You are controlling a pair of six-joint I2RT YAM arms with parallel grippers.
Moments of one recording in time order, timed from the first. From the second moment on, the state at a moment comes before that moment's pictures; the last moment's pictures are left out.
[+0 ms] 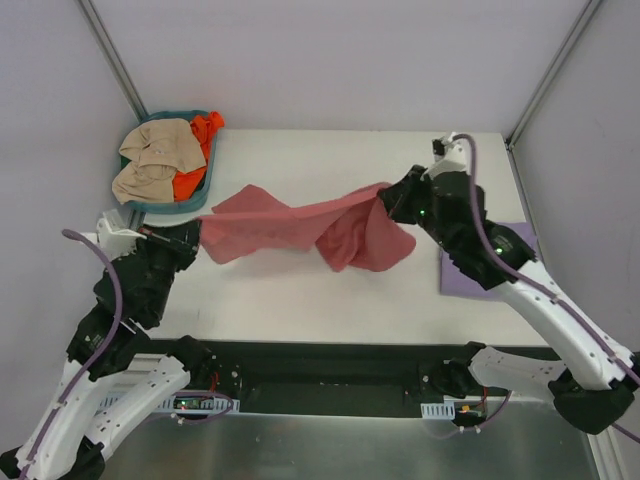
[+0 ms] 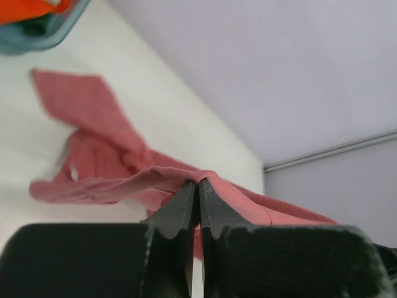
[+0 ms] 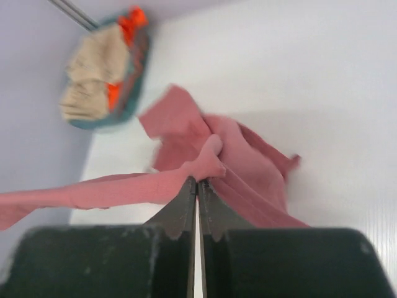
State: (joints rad) left arm -0.57 0.39 0.86 -0.66 -0.57 -1.00; right arm 0.74 1.09 1.17 -0.47 0.29 0.68
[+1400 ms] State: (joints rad) left arm -0.39 1.71 2.33 -0.40 -0.42 -0.14; right arm 0.40 1.66 2.40 -0.86 -0.04 0.20
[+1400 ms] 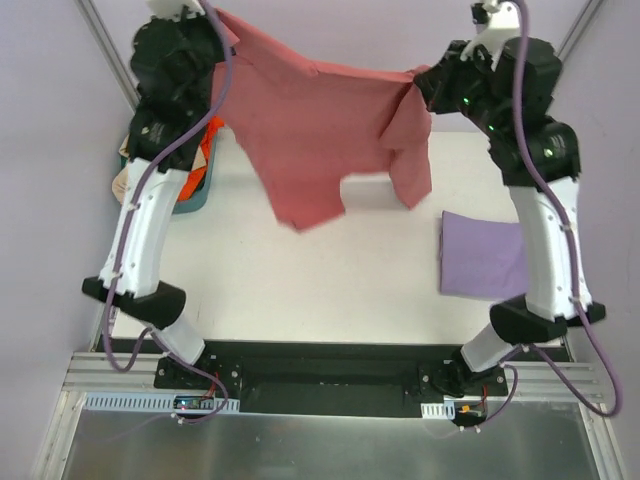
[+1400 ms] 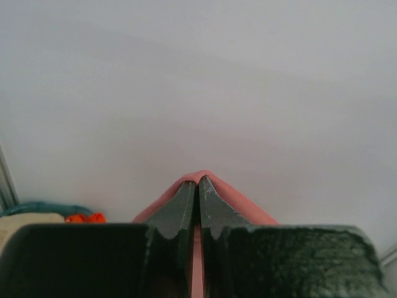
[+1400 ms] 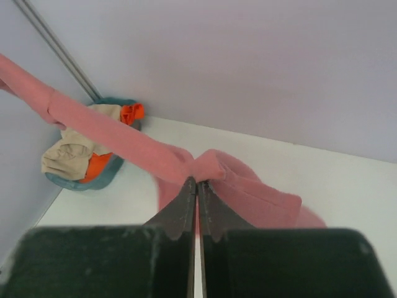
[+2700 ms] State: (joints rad) left arm -0.39 0.90 0.72 -0.56 -0.48 -0.78; right arm 0.76 1.25 1.04 -0.83 0.20 0.55
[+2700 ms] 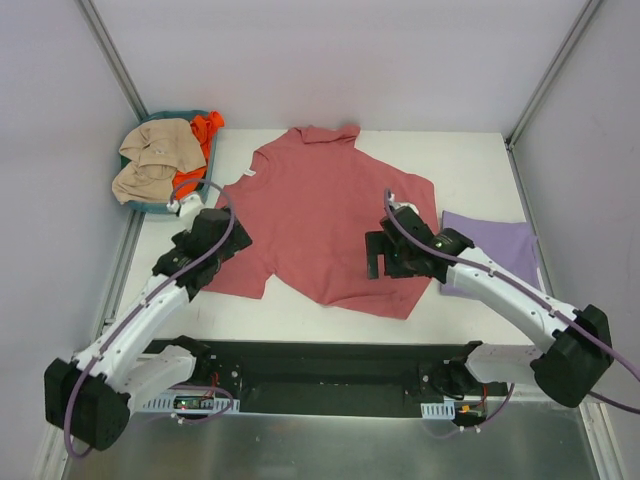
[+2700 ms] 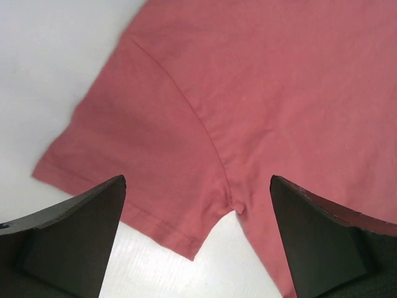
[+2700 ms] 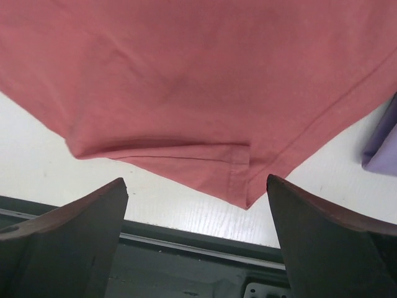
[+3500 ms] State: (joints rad) left arm -0.22 1.43 0.72 -0.36 -0.02 -0.75; right arm 0.71 1.44 0.79 -0.64 -0.02 0.65
